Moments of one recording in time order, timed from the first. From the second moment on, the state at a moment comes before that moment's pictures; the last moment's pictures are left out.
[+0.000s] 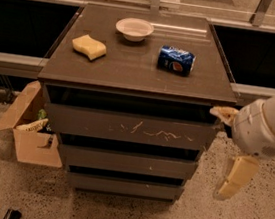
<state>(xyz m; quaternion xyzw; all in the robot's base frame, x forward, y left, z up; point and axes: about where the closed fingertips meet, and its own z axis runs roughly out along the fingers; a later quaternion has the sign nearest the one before) 0.414 -0.185 0.853 -0.67 0.71 0.07 0.21</state>
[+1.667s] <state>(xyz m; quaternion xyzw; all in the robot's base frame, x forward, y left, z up) 0.400 -0.181 0.593 -0.66 0.71 0.14 0.17</state>
